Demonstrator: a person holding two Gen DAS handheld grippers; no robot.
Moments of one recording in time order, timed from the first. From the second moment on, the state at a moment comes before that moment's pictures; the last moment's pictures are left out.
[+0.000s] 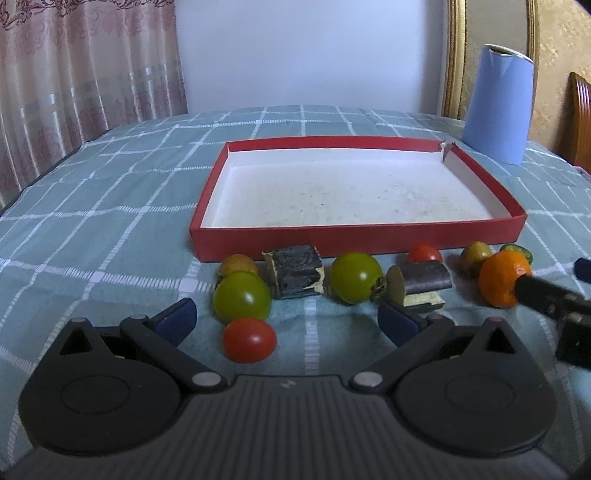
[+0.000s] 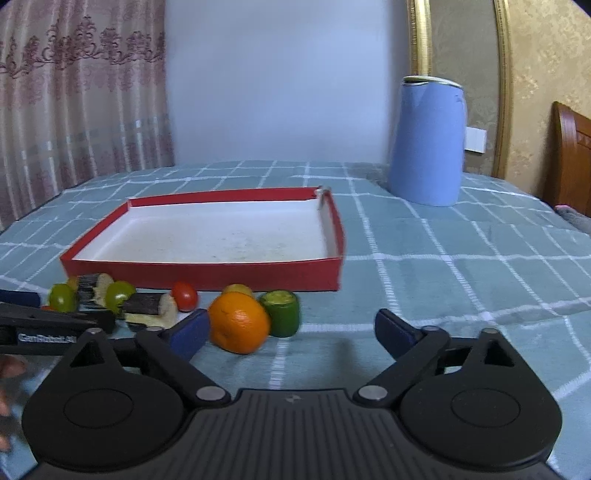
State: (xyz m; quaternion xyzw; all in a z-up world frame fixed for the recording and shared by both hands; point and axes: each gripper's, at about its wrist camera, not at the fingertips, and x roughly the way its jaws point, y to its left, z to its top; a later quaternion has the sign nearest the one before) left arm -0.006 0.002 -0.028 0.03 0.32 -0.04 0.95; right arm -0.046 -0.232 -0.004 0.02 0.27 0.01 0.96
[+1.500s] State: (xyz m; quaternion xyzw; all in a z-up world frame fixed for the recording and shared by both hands) left arm 0.006 0.008 -0.041 0.03 0.33 -0.06 0.94; right arm 0.083 -0.216 -0.019 -0.01 0.30 0.03 0.95
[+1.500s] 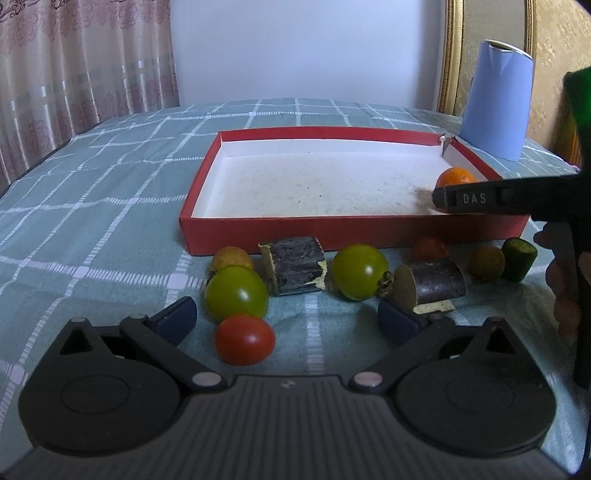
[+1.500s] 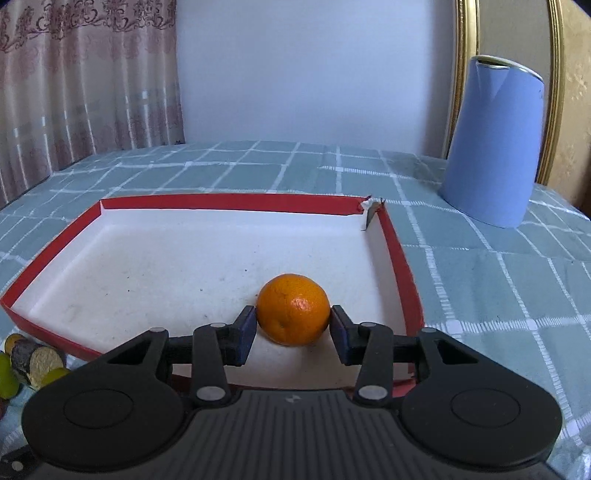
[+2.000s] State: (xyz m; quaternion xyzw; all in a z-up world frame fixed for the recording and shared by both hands) left arm 0.002 0.013 -0.039 0.01 0.32 -0.06 0.95; right arm 0.003 -0.287 -0.004 0.03 0.24 -0.12 0.96
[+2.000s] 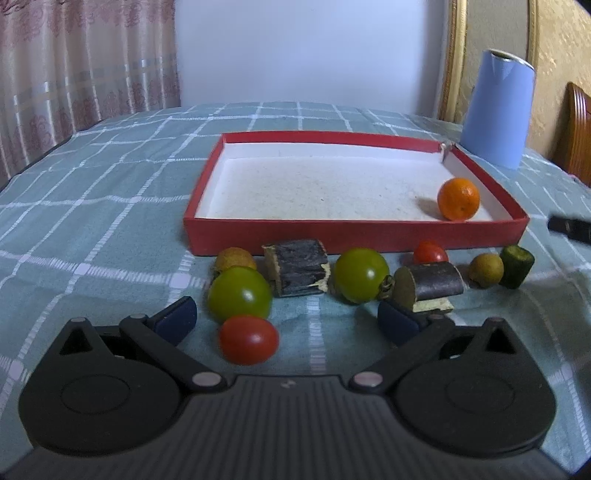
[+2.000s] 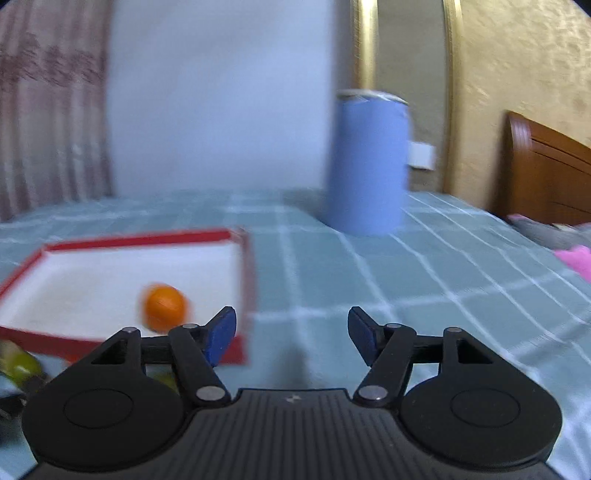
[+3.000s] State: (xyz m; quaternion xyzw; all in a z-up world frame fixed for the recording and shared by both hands) left arm -0.031 0.029 -0.035 0.04 0.28 -0.04 0.96; right arm 0.014 -0.308 -0.033 0.06 0.32 -0.12 0.94
